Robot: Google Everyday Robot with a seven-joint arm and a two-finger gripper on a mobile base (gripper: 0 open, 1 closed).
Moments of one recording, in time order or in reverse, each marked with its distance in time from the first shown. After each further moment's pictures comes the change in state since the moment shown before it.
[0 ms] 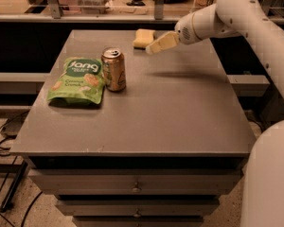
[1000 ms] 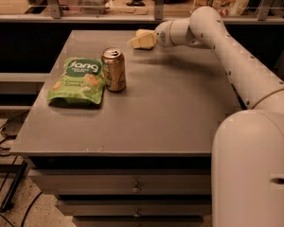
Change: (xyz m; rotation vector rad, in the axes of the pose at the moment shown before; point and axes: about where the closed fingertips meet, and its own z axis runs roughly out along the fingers) arm -0.025 -0.015 0.095 -0.018 -0.182 0.124
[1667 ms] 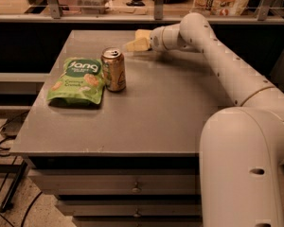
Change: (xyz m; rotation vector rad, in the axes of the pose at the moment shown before) arm 0.019 -0.003 0.036 0.018 0.035 0.055
